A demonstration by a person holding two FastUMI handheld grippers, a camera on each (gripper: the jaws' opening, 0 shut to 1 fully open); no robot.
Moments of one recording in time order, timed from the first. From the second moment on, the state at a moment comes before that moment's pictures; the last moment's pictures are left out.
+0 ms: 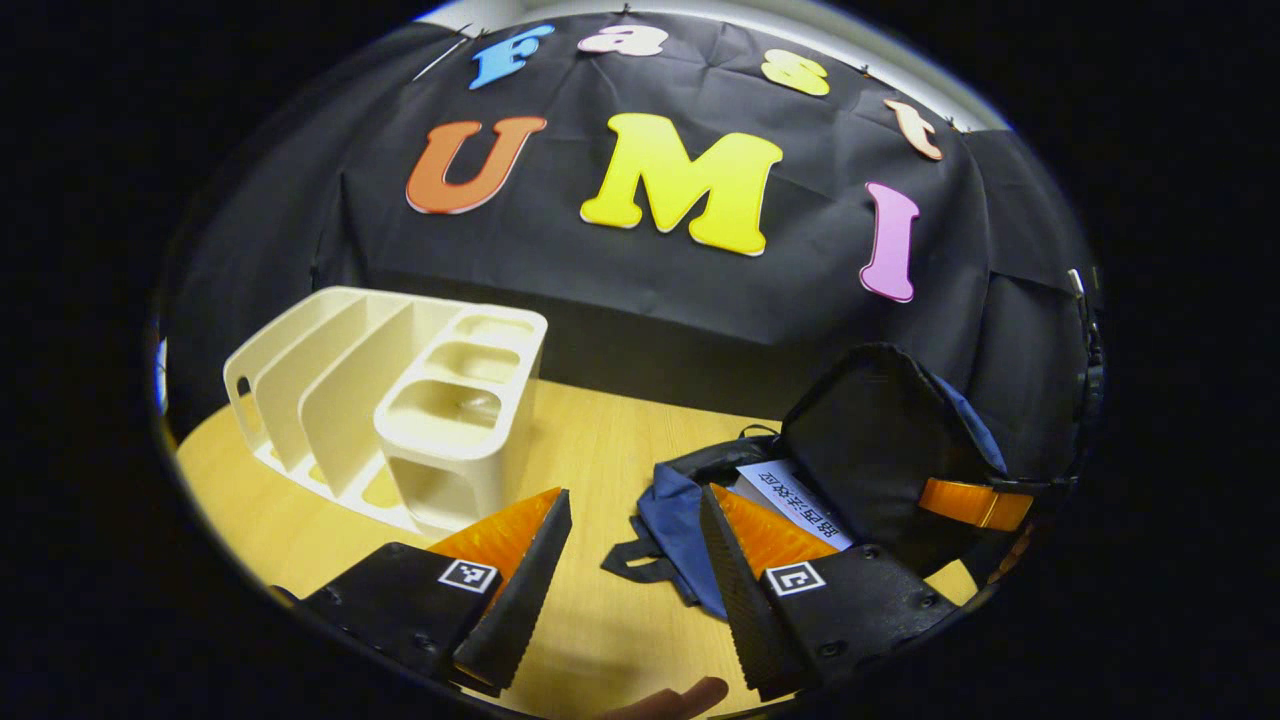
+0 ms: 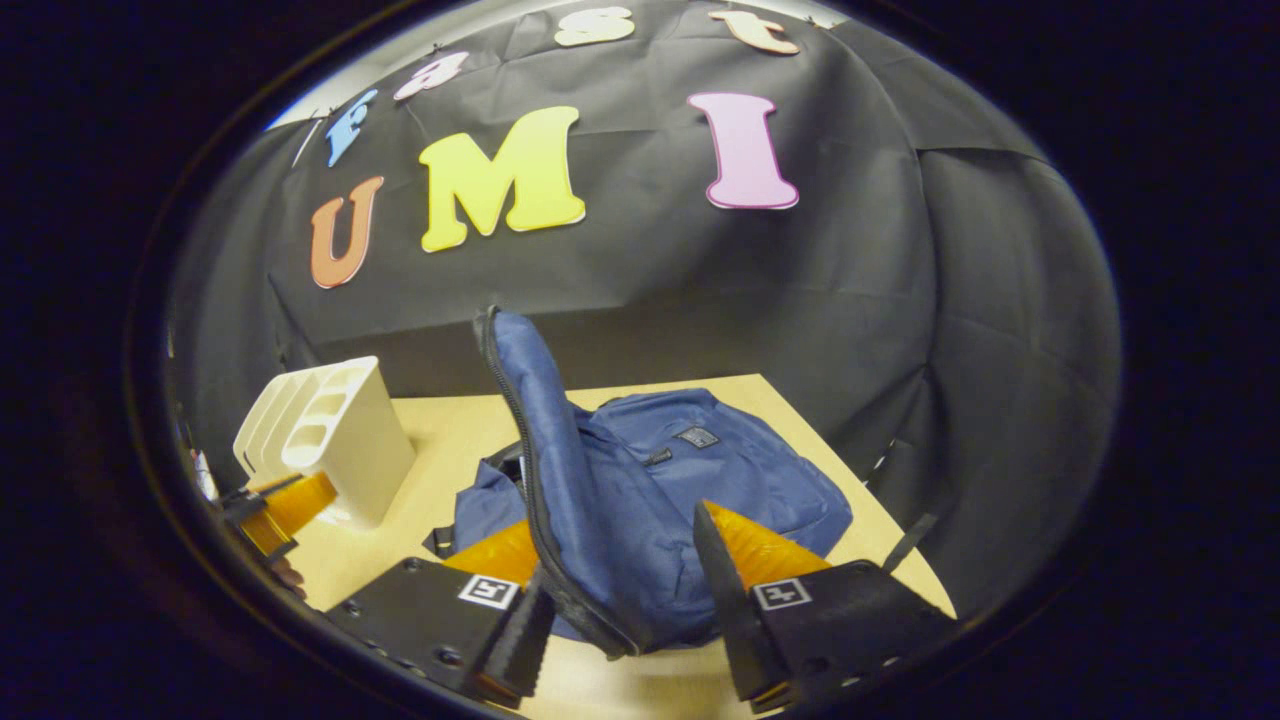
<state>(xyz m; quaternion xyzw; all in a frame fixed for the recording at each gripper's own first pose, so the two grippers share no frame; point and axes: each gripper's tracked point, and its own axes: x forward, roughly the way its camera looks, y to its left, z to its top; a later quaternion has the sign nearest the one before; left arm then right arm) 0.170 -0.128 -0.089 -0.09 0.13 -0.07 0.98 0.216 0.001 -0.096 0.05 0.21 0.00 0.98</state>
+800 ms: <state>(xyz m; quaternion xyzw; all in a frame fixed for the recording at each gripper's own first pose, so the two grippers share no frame) 0.033 -0.070 -0.018 0.00 0.04 -0.04 1.00 0.097 0.012 -0.048 0.02 0.11 0.02 0.99</state>
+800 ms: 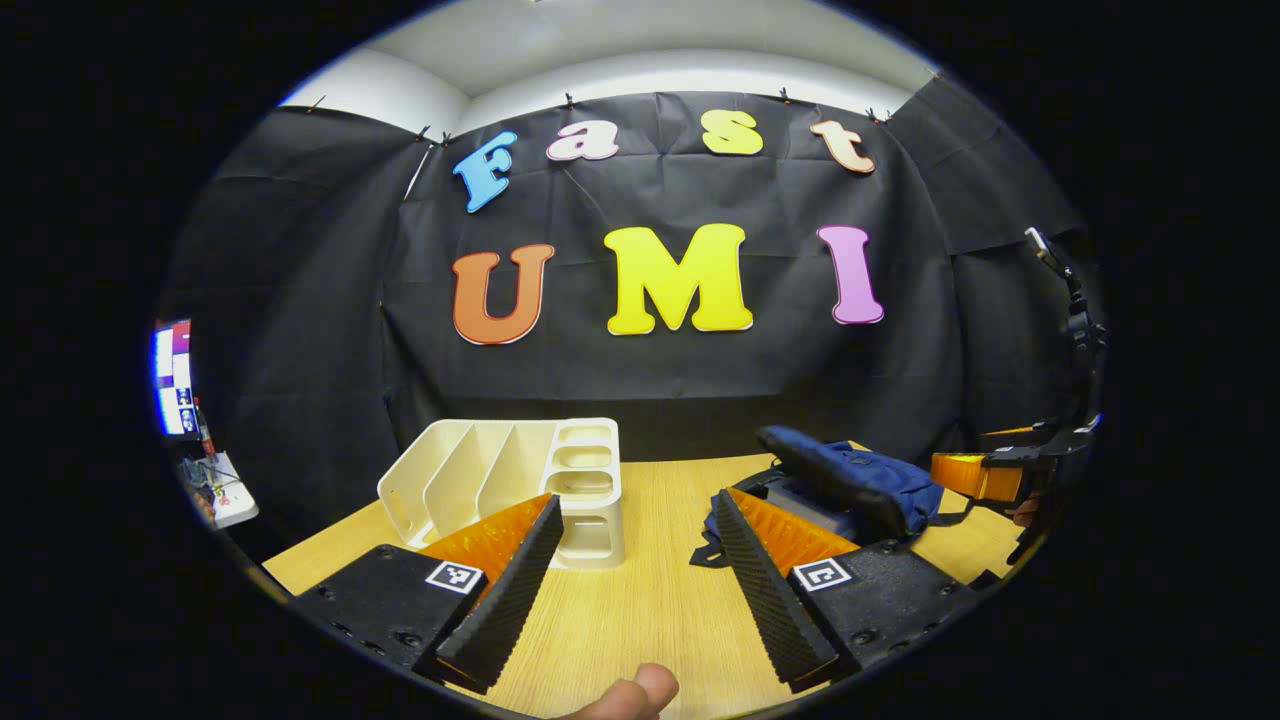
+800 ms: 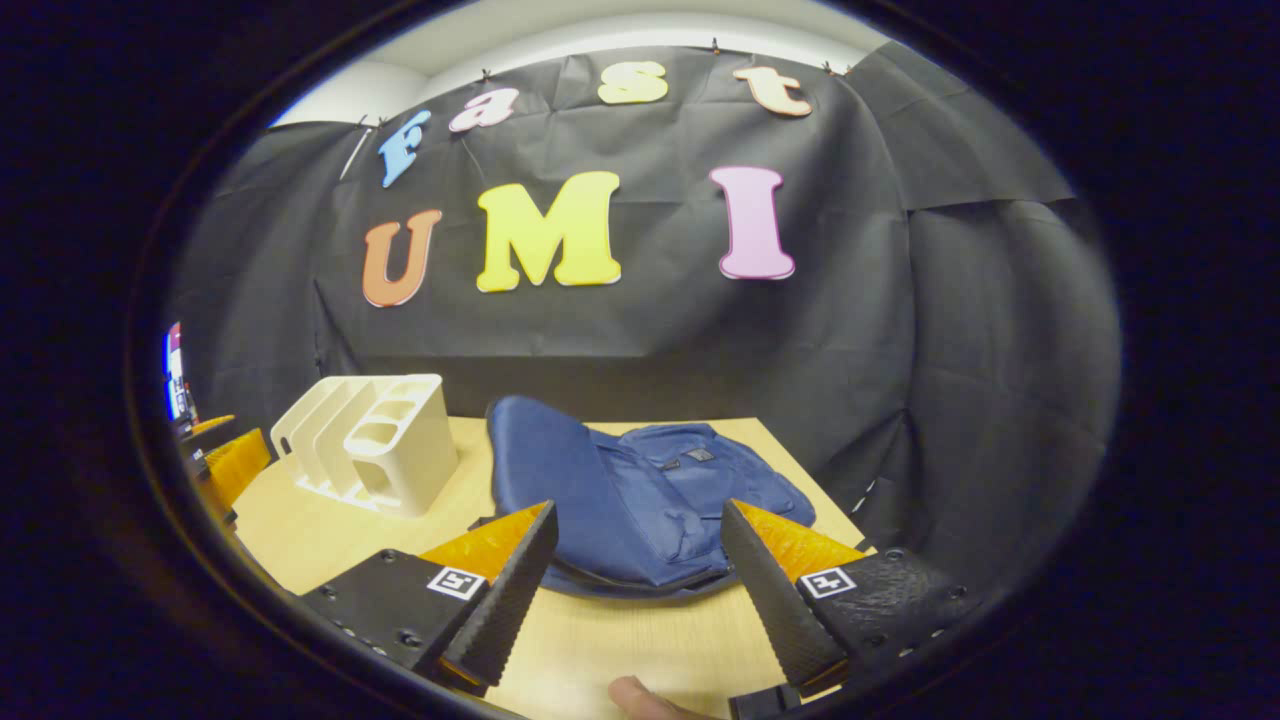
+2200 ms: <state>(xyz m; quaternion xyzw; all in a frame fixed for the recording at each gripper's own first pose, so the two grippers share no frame) -0.041 -0.026 -0.004 0.02 0.01 -0.05 1.00 -0.036 0.046 0.001 -0.03 -0.01 0.01 1.00</state>
